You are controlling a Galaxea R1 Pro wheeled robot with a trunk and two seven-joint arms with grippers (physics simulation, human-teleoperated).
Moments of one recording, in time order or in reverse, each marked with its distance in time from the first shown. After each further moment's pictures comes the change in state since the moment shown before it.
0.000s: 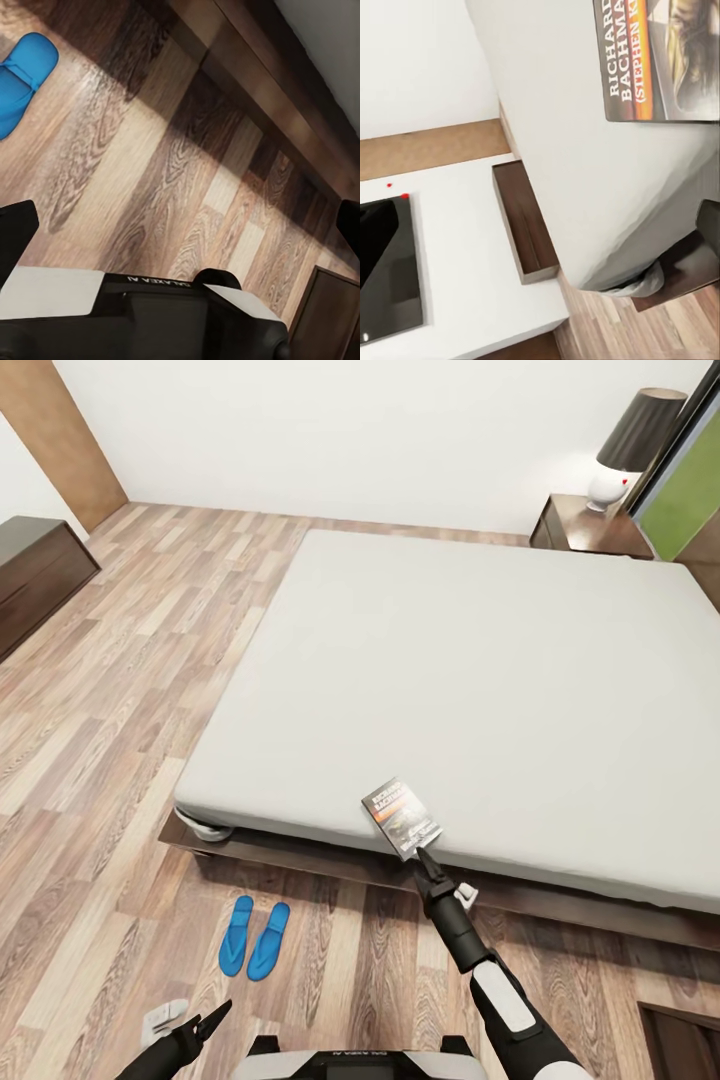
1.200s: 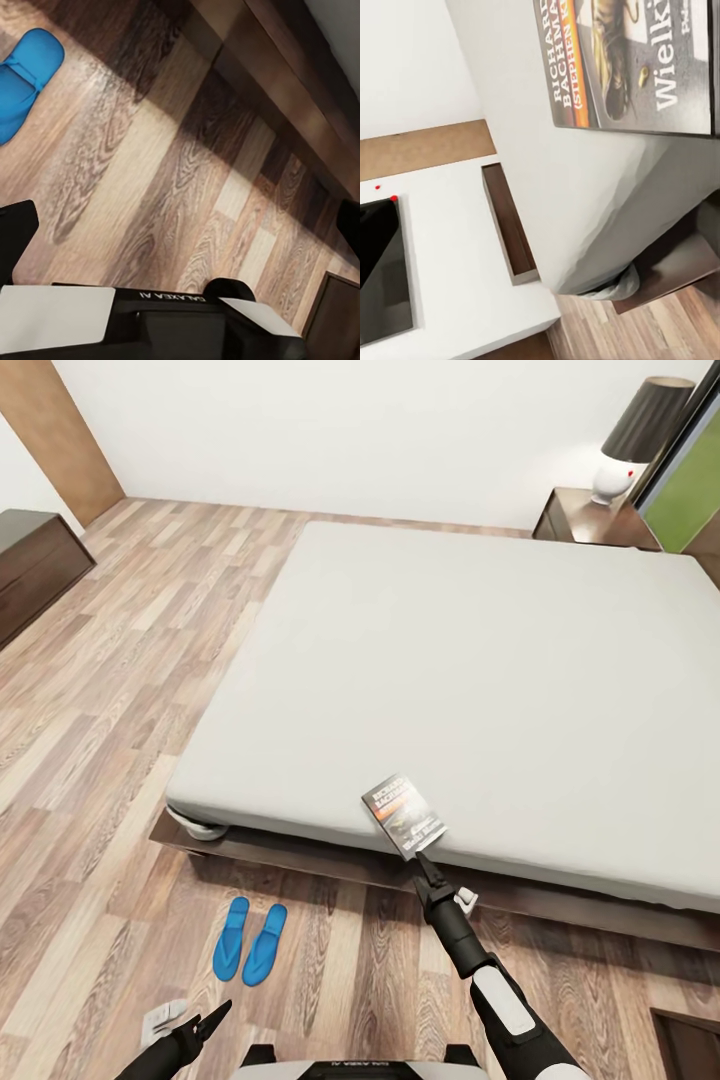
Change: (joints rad) left arm 0.000 0.000 0.000 0.000 0.000 0.000 0.001; right arm 0.000 -0.002 0.000 0.026 0.002 -0.002 0.002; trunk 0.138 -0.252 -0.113
